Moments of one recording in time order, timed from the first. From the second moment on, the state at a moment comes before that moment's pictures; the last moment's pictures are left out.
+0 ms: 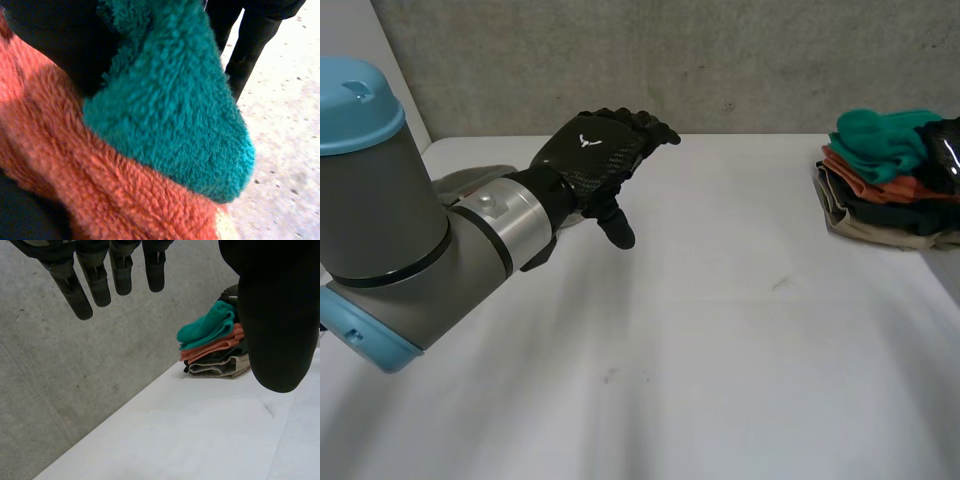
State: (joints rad) left arm 4.15 -1.89 -1.29 3.12 -1.26 3.32; right arm 1.33 -0.54 0.96 -0.85 0.86 3.06; left_hand 0.23 0.22 0.23 0.22 0.05; right_hand 1.03 1.15 1.17 1.20 1.00
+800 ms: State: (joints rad) left arm 4.09 -1.78 -1.25 3.15 -1.29 3.29; right arm 1.25 -1.10 1.09 -0.20 1.44 2.60; left_hand 0.23 0.22 0.23 0.22 0.05; right_hand 0.23 0.21 0.21 0.21 0.05
